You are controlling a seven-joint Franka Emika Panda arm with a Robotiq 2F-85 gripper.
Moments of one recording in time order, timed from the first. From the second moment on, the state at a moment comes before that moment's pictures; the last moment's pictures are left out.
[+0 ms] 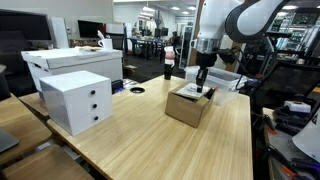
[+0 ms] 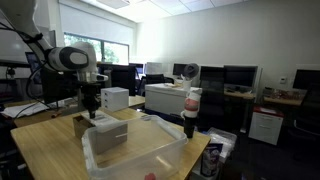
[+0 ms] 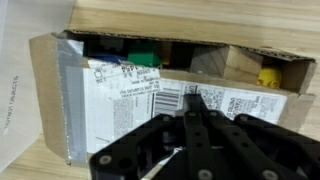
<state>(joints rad) 0.06 -0.04 0.06 -2.57 -0.17 2.51 0.17</state>
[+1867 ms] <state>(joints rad) 0.08 -0.04 0.09 -2.50 -0.15 2.51 0.17</state>
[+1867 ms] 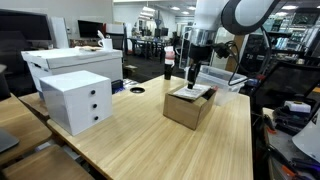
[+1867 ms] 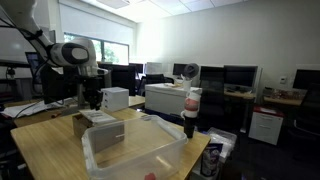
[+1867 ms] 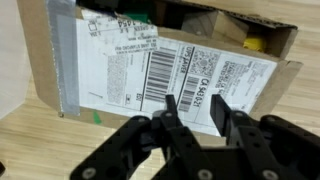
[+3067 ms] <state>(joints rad) 0.04 -0.18 0.06 -2.41 -0.19 2.41 0.21</state>
